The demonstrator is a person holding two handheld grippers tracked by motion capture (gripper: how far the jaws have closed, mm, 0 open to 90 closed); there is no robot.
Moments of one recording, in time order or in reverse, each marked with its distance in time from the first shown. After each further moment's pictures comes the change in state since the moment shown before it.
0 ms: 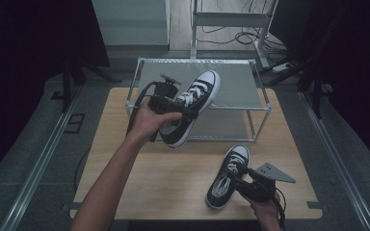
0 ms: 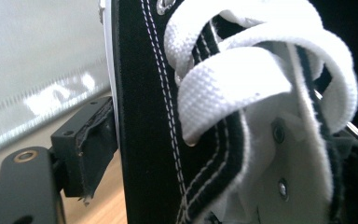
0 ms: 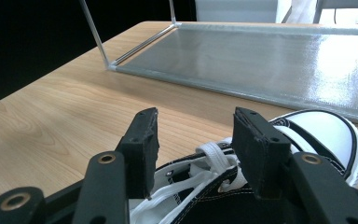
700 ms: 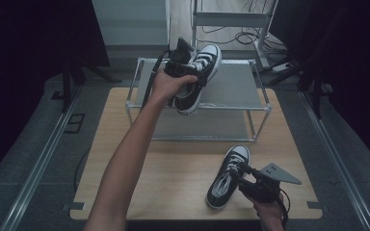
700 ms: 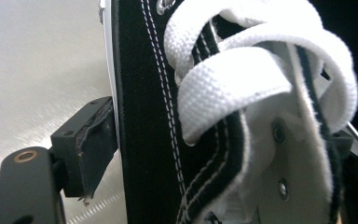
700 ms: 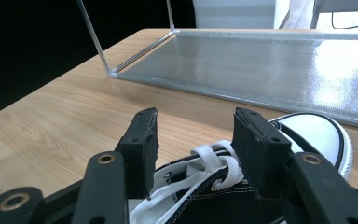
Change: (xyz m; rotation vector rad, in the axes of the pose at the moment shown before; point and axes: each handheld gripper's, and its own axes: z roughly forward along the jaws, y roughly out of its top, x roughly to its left) left arm 0.025 0.094 0.032 0.034 0.152 -0.126; right arm -0.003 0.003 -0.010 -0.024 -0.001 0.019
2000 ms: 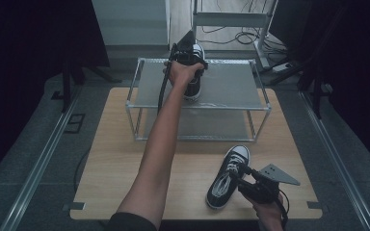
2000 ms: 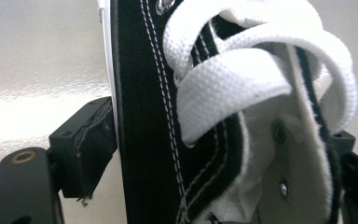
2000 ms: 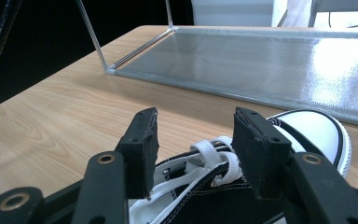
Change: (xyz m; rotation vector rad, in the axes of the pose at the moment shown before) left arm 0.024 0.051 0.070 0.086 0.325 -0.280; right arm 0.001 -0.003 0.001 0.009 -0.011 -0.009
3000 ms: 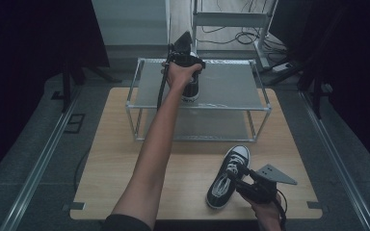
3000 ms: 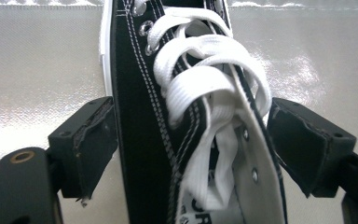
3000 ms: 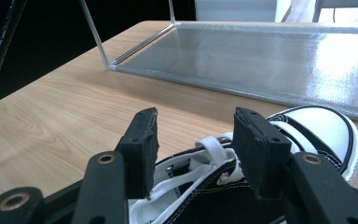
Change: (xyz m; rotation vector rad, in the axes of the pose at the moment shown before) left arm 0.011 -0.008 -0.006 -0.117 -0.046 0.016; right arm 0.003 -0.003 0.004 0.016 0.009 -0.007
